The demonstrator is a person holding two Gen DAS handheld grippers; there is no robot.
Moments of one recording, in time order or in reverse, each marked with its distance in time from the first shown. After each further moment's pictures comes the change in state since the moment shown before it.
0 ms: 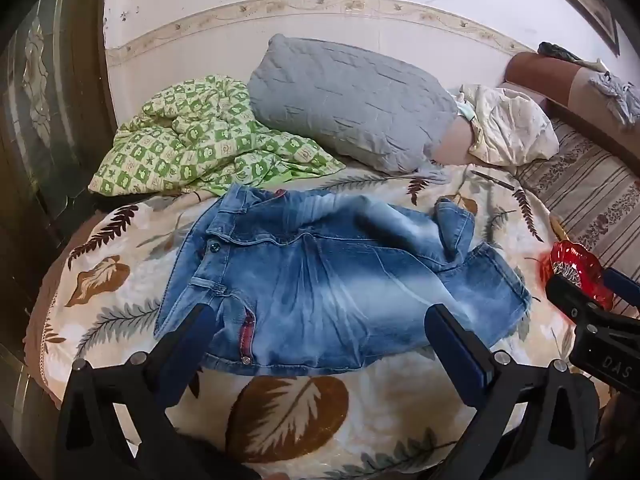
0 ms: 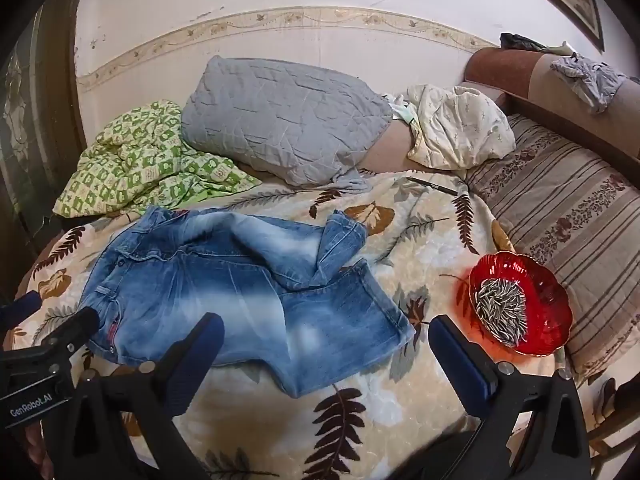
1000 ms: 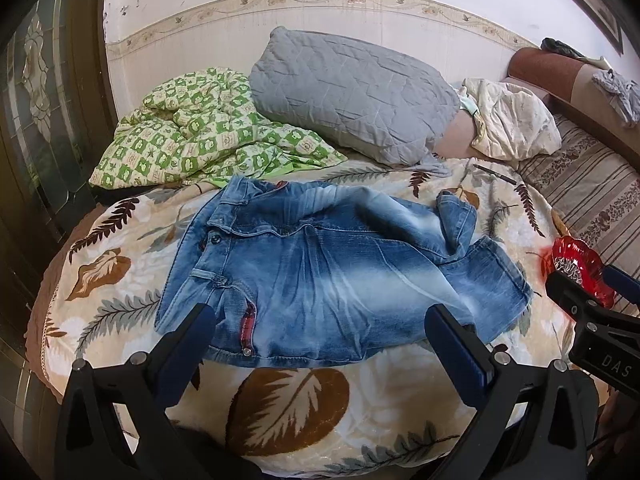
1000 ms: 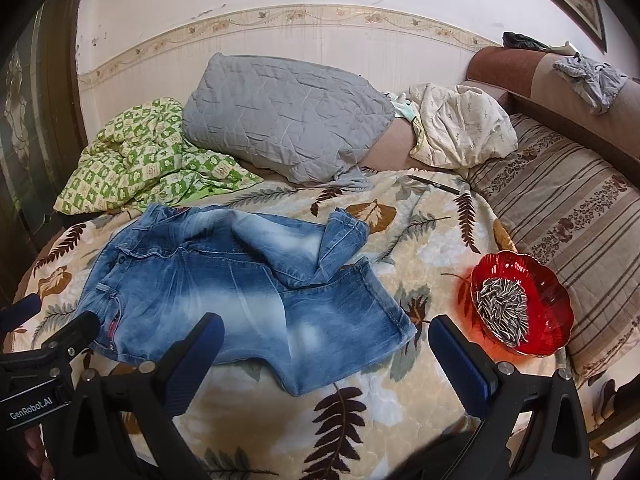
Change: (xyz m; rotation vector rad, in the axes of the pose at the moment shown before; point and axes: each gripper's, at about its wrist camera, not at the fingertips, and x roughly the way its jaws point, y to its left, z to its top) left arm -0.003 -0.001 -0.006 0.020 -0.014 0.013; right arm 0.001 0.001 0.001 -0.003 0.008 0.007
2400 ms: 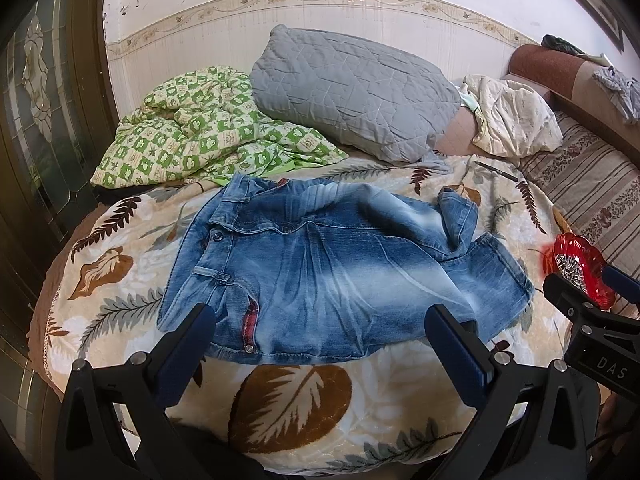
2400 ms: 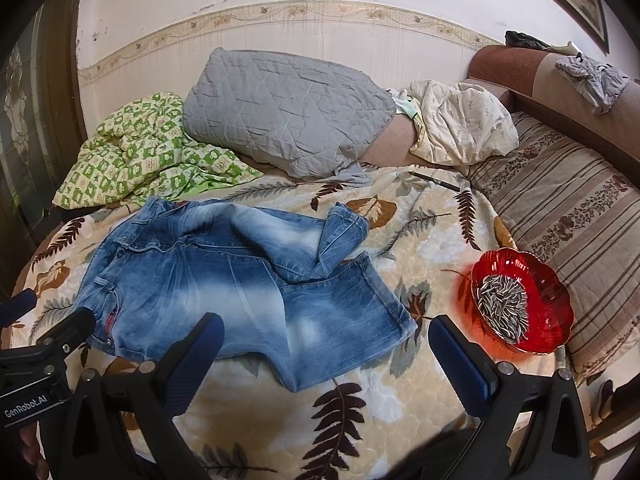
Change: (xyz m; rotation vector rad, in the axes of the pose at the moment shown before) left arm 0.001 0.001 -0.003 0.004 0.008 0.006; right arm 0.002 0.001 -0.003 -0.006 0.016 -0.001
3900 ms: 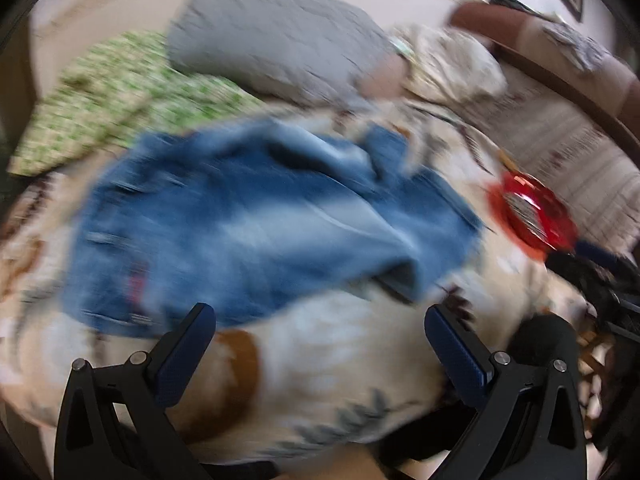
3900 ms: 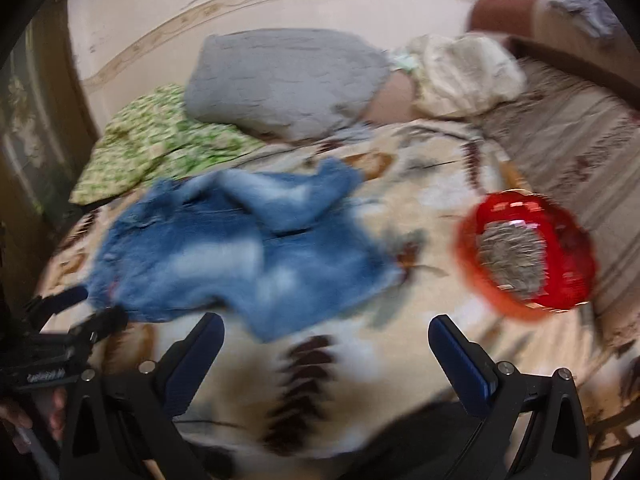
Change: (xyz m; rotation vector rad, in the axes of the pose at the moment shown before) left arm 0.050 -0.057 -0.036 0.103 0.176 -0.301; right arm 0.018 -0.082 -0.052 0.085 0.067 0.102
